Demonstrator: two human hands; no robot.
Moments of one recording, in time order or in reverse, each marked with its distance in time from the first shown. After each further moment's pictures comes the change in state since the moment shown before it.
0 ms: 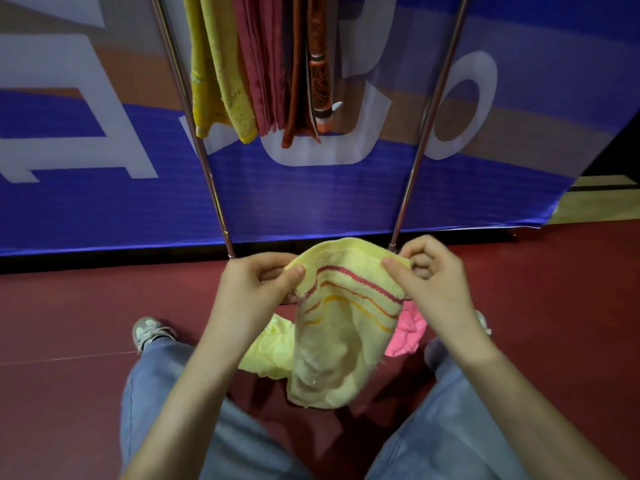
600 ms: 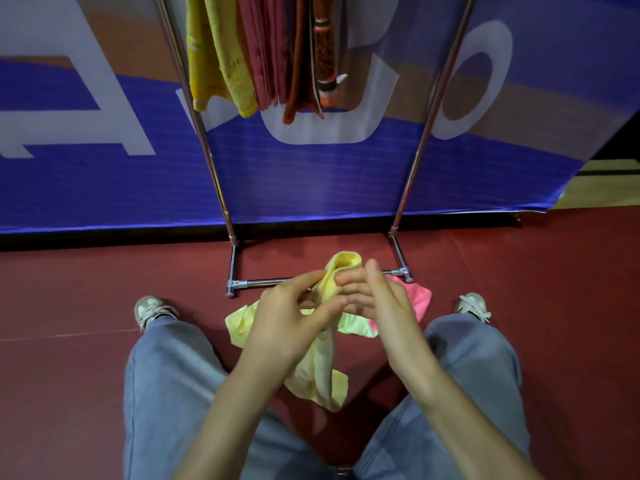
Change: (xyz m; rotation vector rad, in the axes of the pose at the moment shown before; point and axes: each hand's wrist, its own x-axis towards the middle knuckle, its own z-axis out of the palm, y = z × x) left_hand -0.030 -0.036 0.032 0.233 -0.049 0.095; right_hand -0.043 0.015 0.043 0.226 -0.171 0.360
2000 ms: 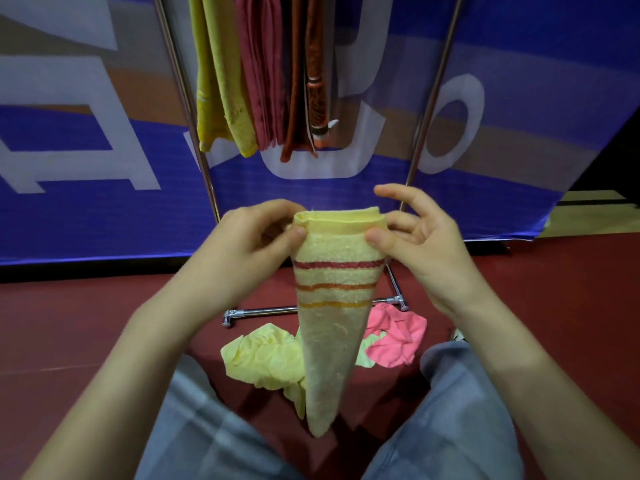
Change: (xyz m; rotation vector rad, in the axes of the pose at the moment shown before) left_hand 0.039 0.084 -0.080 0.172 -0.144 0.282; right_hand 0.018 -0.101 -0.032 -0.108 -0.179 -0.378
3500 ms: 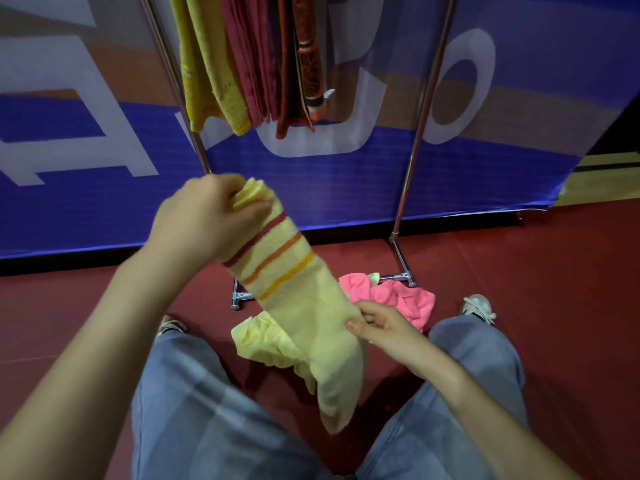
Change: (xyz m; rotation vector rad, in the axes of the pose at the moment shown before) left_hand 0.022 -0.026 -0.007 0.552 0.094 -0.292; right_hand -0.061 0.138 0.004 -0.042 -0.203 0.470
